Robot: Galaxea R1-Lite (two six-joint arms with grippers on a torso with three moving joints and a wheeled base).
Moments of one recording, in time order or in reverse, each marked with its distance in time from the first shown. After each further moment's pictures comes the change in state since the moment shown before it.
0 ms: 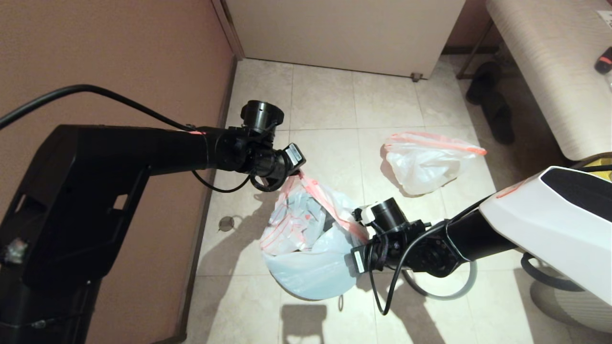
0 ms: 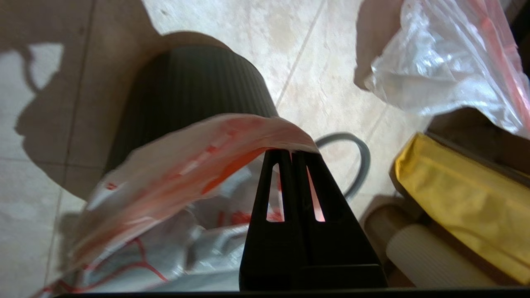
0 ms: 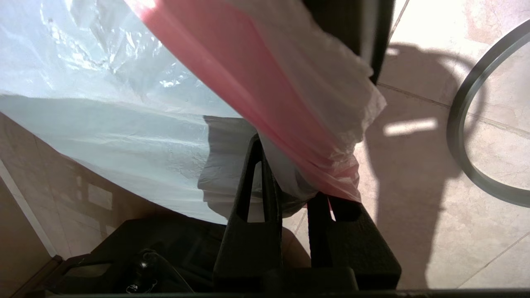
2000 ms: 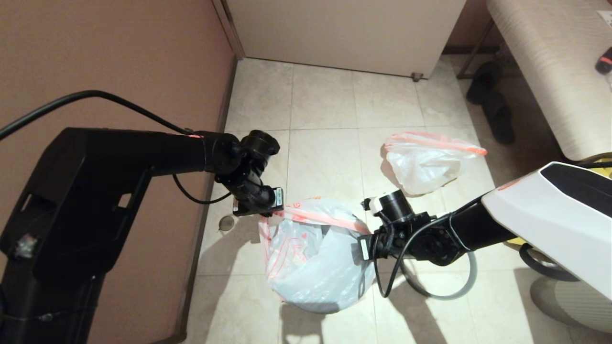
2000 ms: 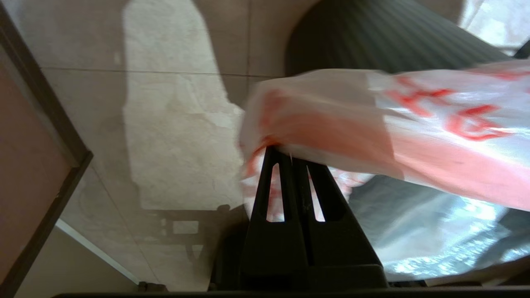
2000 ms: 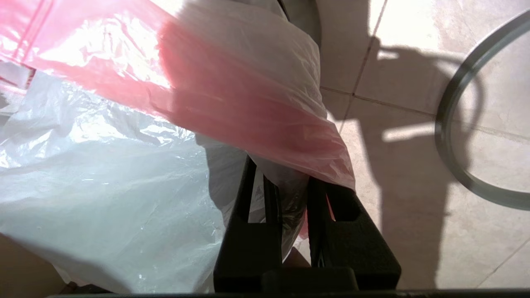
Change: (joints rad) left arm 0.032 0.032 0.006 0.429 0.151 0.382; right arm -0.065 0.019 -0.049 -0.015 0.002 0.039
